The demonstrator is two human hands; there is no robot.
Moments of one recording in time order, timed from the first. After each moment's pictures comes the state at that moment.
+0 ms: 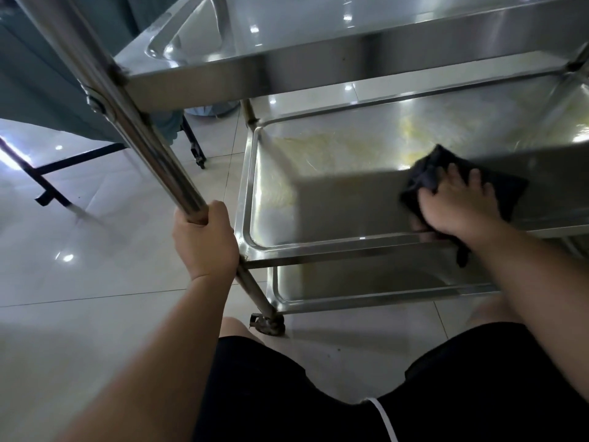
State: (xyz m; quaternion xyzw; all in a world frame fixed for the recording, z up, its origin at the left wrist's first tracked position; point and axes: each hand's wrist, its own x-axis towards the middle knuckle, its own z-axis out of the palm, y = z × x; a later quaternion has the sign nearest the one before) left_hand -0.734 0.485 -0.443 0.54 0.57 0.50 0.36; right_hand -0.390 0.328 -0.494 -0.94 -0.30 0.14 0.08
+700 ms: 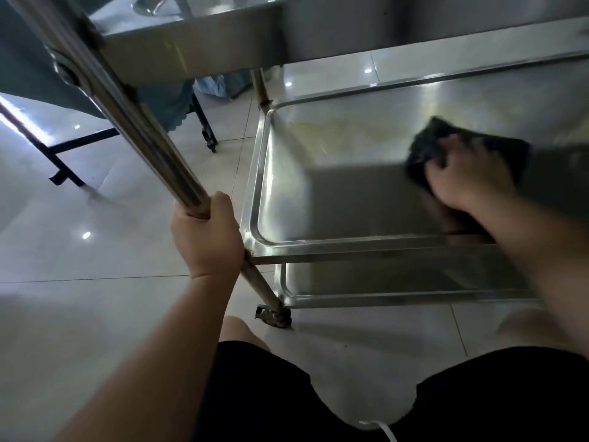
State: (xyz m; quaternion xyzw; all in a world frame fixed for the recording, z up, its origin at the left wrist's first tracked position) left_hand -0.734 0.498 -0.462 0.54 0.55 0.54 0.34; right_hand -0.361 0.381 -0.502 -0.92 -0.37 0.04 0.08
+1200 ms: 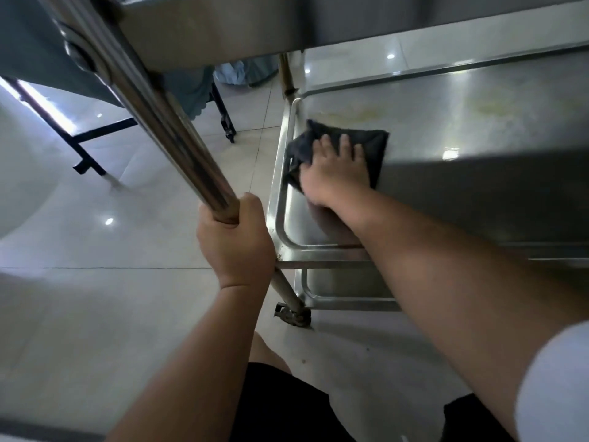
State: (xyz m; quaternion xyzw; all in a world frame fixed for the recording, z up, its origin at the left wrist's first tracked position) left_hand -0.734 0.500 -0.468 0.55 0.53 0.57 0.30; right_hand -0.556 0.551 -0.495 -0.85 -0.50 0.13 0.09
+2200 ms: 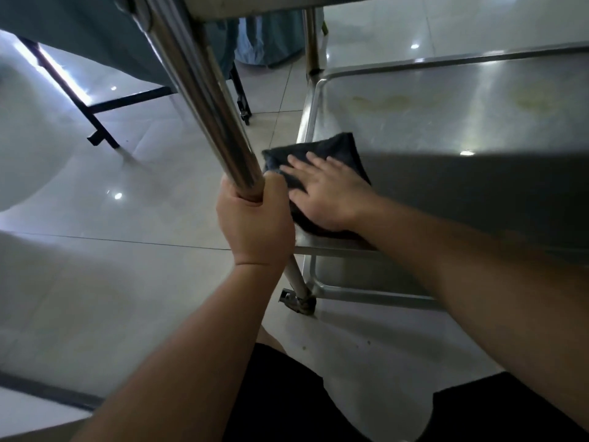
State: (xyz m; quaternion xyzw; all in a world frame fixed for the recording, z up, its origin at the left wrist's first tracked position) left_hand -0.733 0.501 -0.469 0.57 0.48 0.58 0.32; right_hand -0.588 0.521 -0.502 -0.69 -0.71 0.16 0.09
